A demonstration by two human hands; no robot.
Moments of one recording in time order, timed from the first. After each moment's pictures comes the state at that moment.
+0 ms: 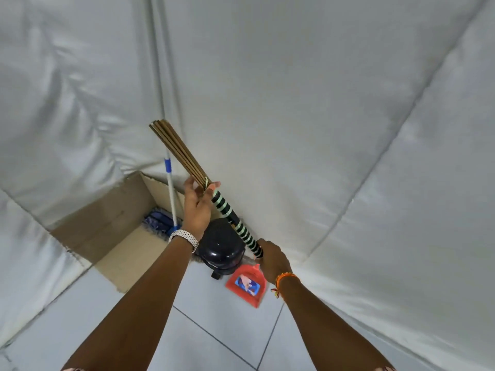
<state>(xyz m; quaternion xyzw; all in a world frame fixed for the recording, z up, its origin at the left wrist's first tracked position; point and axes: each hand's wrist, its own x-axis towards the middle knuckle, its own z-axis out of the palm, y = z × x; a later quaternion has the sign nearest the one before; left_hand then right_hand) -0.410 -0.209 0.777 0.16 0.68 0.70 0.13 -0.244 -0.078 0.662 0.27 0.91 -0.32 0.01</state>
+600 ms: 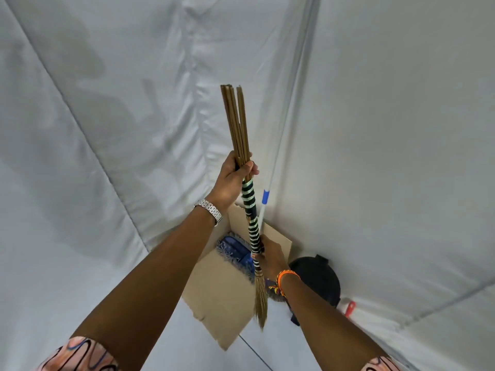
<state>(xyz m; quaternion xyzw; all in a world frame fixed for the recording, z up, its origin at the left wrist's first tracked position) -0.684 -0.443 0.905 0.27 0.63 0.72 0.12 -0.574 -0.349 0.719 0.18 0.86 -0.47 -0.03</state>
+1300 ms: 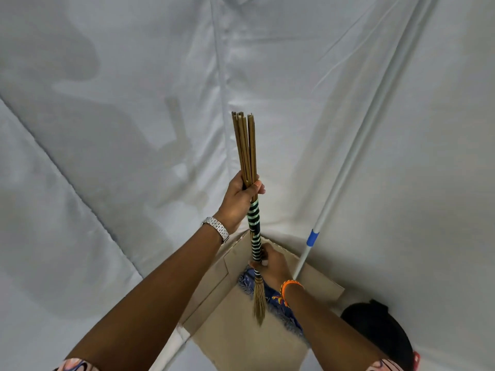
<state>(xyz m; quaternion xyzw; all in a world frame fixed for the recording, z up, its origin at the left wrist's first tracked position) -1.011 -0.491 0.876 0.24 0.67 0.68 0.17 -0.909 -0.409 0.693 0.21 0.84 -0.50 -0.04</state>
